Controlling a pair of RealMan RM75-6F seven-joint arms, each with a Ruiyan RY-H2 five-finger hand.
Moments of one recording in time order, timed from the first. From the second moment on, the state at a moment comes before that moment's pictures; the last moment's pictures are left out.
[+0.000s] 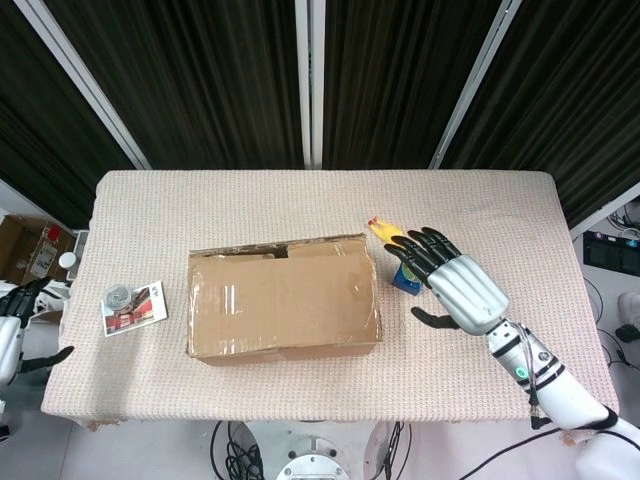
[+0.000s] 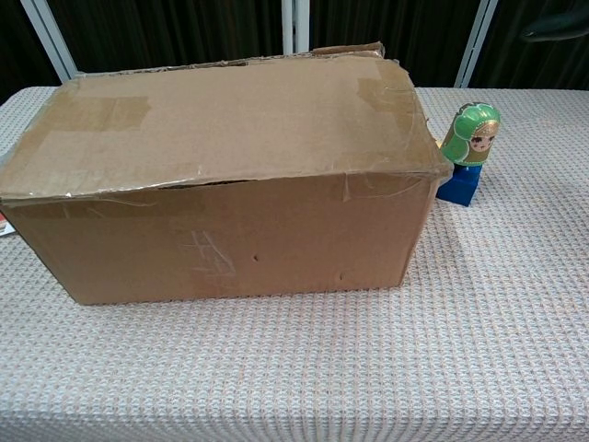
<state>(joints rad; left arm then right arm) -0.10 -1.03 -0.04 -1.59 1.47 1.48 -0.21 0.58 -0.86 0.28 -2.09 -1.40 0.95 -0.08</state>
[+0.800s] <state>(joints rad) -0.06 -1.03 -0.01 -1.59 1.53 1.52 -0.23 1.41 -1.09 0.25 -1.91 -0.25 0.59 -0.24</state>
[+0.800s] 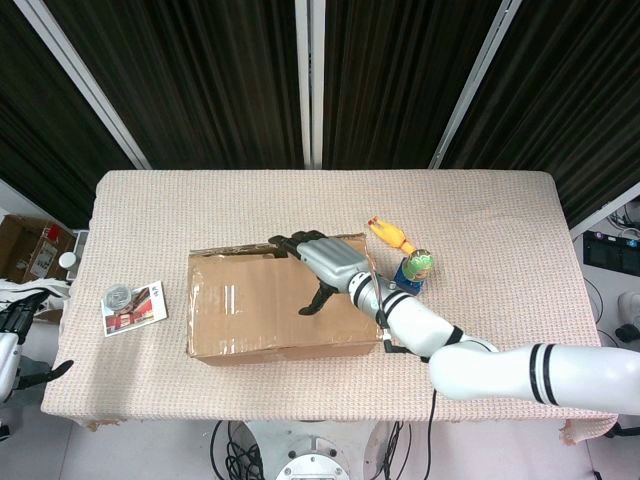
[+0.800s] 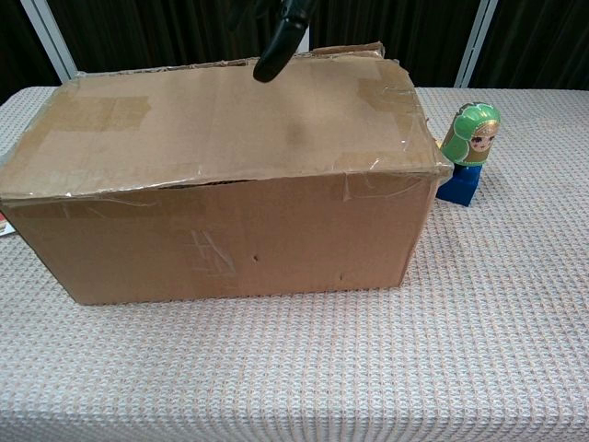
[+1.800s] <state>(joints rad) -0.06 -1.02 -0.02 -1.60 1.52 1.50 -0.27 1.44 -1.09 0.23 -1.89 -0.29 0.59 -0.11</state>
